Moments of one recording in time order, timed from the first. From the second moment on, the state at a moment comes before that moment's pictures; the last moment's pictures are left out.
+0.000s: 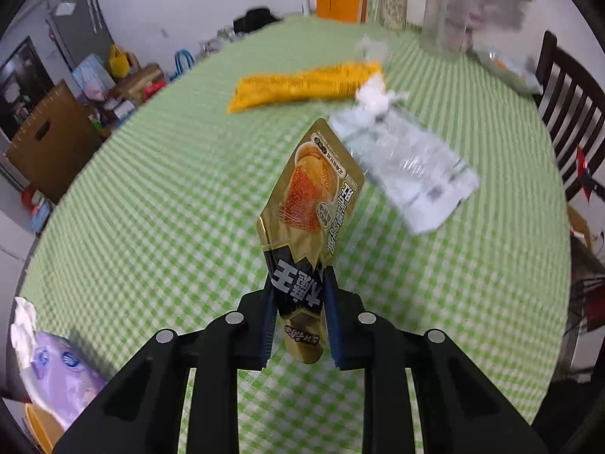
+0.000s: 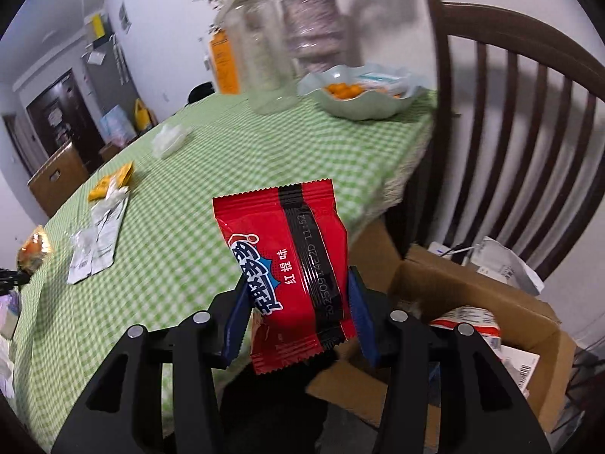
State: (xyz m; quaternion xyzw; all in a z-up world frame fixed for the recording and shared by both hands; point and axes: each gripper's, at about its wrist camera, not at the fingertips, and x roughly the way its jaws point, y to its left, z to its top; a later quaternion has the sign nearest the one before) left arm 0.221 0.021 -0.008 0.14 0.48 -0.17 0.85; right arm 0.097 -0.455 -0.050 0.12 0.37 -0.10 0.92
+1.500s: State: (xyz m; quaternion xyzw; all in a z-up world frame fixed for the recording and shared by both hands) left arm 0.113 -0.552 -0.125 0.38 0.47 -0.46 0.66; right arm -0.053 -0.592 -0.115 0.23 0.40 -0.26 0.85
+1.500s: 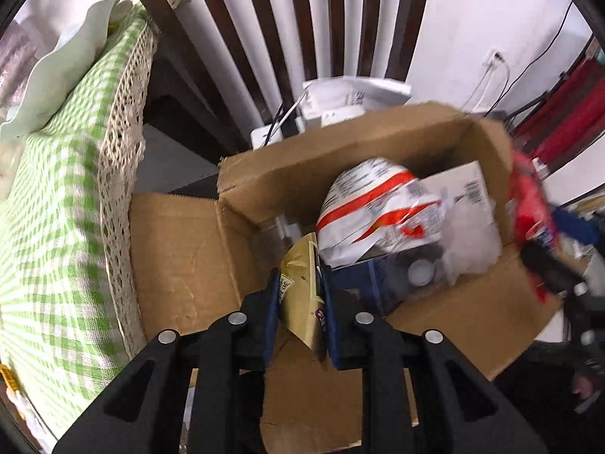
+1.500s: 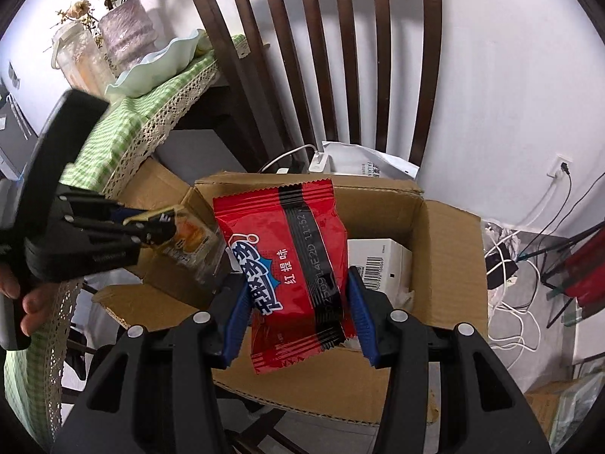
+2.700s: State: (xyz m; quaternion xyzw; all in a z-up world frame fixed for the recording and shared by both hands) left arm 0.130 -0.522 -0.047 0.26 0.43 -0.48 0.73; right arm -0.014 -0.580 -0.120 0.25 0.42 -0.21 0.85
